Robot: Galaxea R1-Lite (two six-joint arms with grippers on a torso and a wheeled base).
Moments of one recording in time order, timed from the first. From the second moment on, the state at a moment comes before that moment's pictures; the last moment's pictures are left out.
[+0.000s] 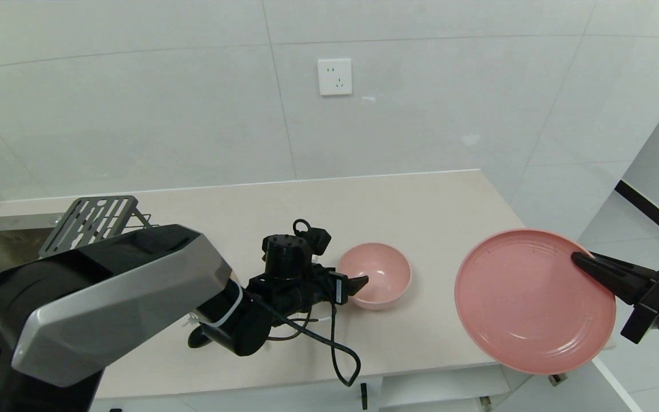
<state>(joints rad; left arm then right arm) -0.50 2.35 -1.02 -0.93 -0.19 -0.20 0.09 1.38 -0.16 -1.23 0.41 -0.16</state>
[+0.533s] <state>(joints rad) -0.52 2.31 -1.00 -1.04 -0.19 -0.15 0.09 1.37 -0.16 -1.23 0.41 -0.16</state>
